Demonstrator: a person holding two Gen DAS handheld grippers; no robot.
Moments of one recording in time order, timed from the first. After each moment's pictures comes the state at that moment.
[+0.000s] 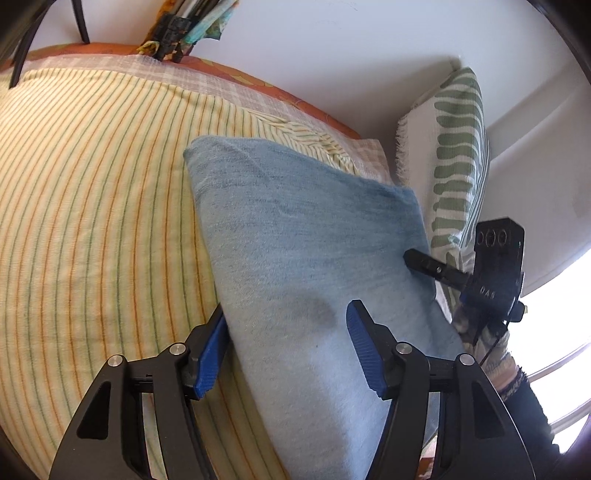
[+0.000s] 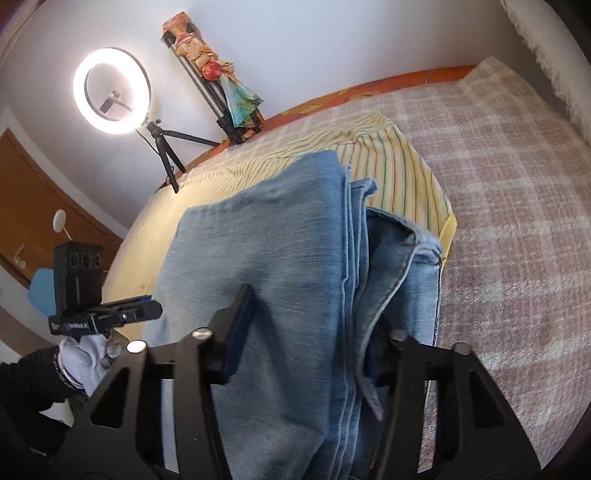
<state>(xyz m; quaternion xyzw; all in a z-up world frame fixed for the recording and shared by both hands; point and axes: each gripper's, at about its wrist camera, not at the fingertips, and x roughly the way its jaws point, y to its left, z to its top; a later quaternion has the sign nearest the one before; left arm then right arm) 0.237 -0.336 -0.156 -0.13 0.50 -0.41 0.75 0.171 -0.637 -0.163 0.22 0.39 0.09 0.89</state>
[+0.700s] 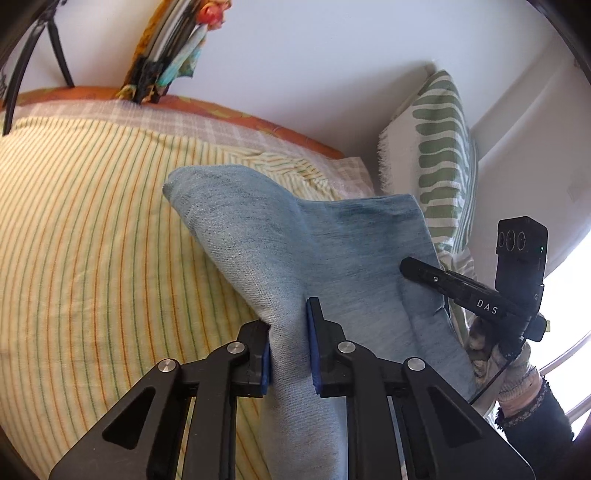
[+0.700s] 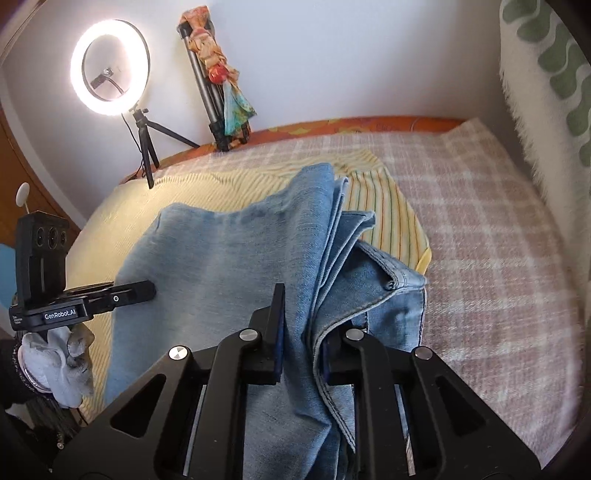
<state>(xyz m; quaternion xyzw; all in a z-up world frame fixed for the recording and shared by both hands) 0.227 -0.341 -0.125 -0.11 0.44 -0.43 0.78 0.153 -0.598 -0.118 0.13 0.37 0.00 0.92</state>
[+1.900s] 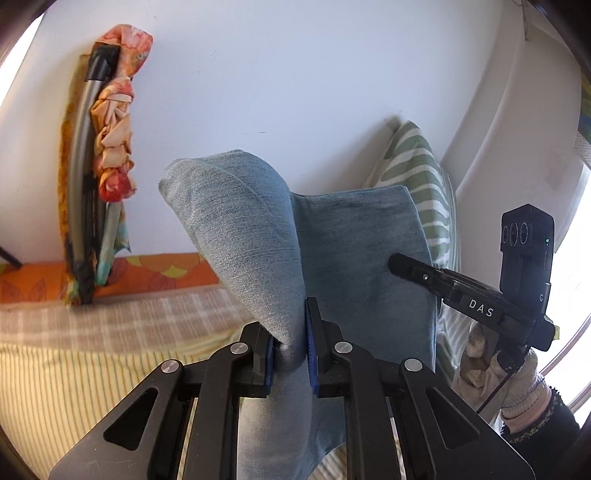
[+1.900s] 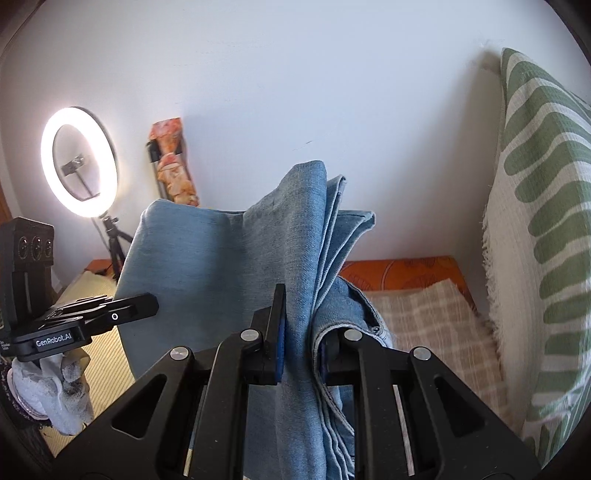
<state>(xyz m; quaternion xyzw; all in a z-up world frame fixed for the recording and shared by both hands) 0.344 -0.405 -0.010 -0.07 0.33 -0.48 0.81 0.258 -0.632 0.015 0.09 0.26 -0.08 0.96</state>
